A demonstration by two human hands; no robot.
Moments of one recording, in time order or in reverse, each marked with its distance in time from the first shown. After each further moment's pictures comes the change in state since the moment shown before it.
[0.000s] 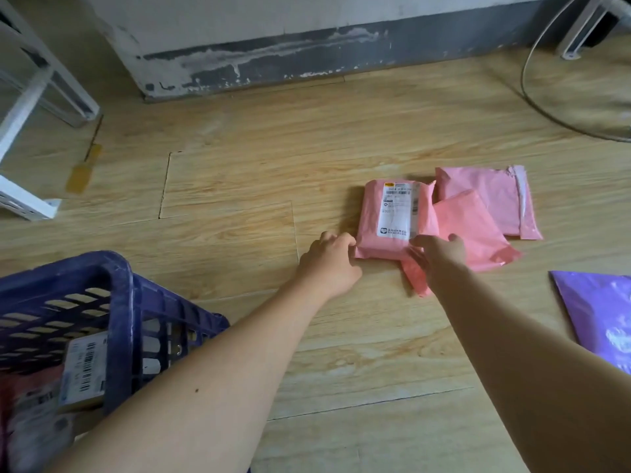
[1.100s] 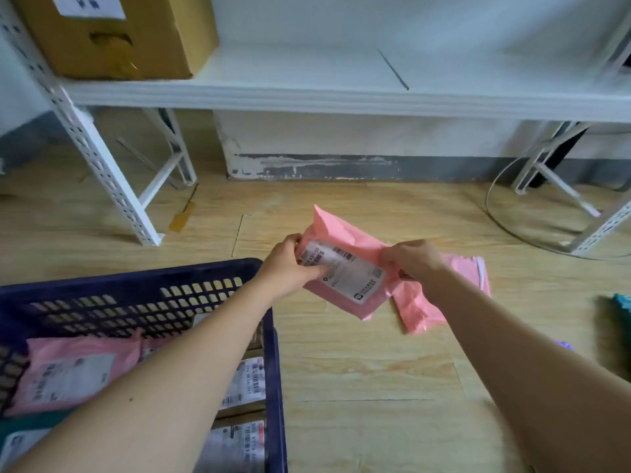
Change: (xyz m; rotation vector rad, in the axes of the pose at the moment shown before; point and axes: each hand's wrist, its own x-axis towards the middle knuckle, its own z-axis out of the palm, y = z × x) left_hand -0.204 -0.021 -0.159 -0.504 0.278 -0.063; right_hand -0.274 -0.097 -0.011 -0.763 -0.338 -0.426
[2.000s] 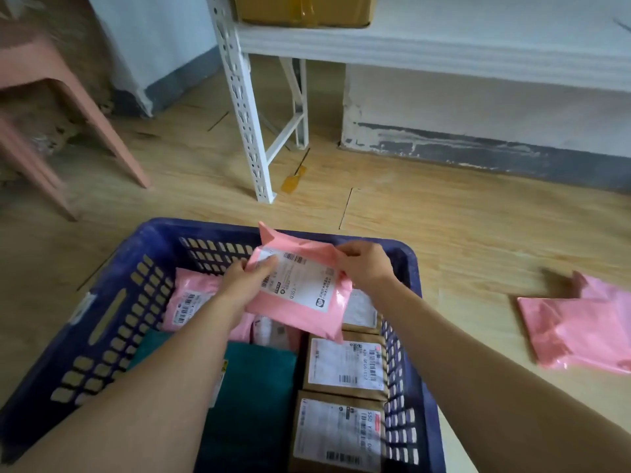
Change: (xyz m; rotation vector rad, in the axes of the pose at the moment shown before) left_hand -0.063 -0.203 -0.149 -0.483 0.410 -0.545; right_hand -0.040 -0.053 0.276 -0.119 -0.382 -0.299
